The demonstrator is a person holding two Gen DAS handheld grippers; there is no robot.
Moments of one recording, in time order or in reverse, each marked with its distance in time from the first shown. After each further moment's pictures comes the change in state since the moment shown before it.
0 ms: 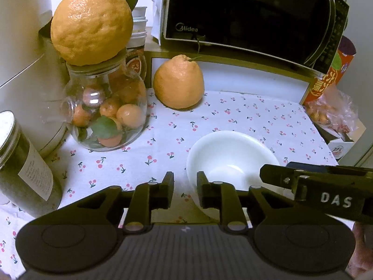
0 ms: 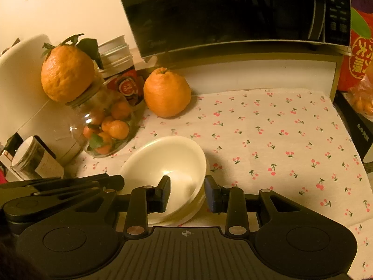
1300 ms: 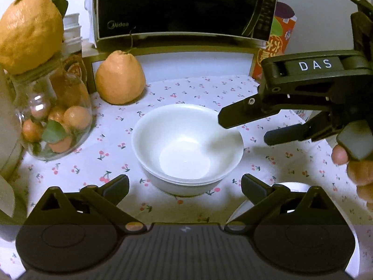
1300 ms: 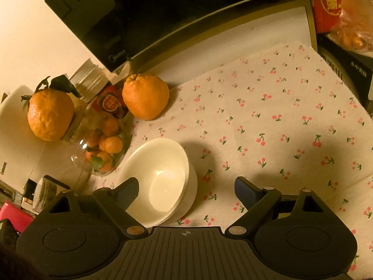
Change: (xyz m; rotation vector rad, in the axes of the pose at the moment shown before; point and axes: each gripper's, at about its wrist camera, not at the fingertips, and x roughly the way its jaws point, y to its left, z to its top) left arm 0.010 -0.020 -0.034 0.241 -0.033 -0.199; right arm 0.004 -0.049 0.000 0.312 0.081 0.095
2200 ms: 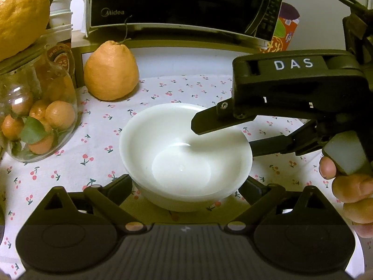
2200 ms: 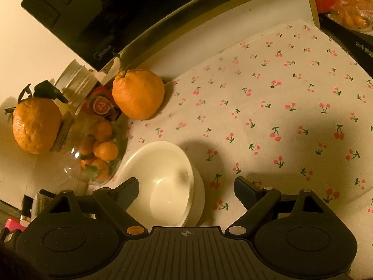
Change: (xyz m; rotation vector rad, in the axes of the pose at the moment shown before) left arm 0.028 0.008 0.006 -0.030 0.006 -0.055; right arm 0.035 0.001 0.009 0.075 0.028 0.001
